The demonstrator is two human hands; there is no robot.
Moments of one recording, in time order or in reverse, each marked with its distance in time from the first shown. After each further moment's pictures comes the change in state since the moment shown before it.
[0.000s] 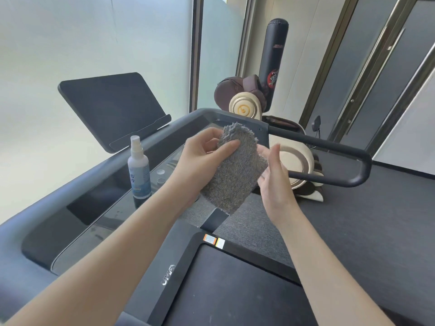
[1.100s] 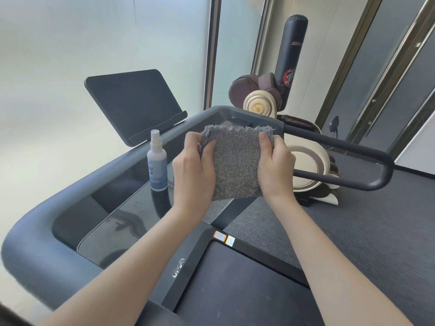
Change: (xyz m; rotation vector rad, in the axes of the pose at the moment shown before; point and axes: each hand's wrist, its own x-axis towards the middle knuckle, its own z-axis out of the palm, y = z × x) left_hand -0.023 -0.027 -0.014 0.626 0.585 0.403; right_hand 0.014 -0.005 0.033 -0.574 0.297 -0.463
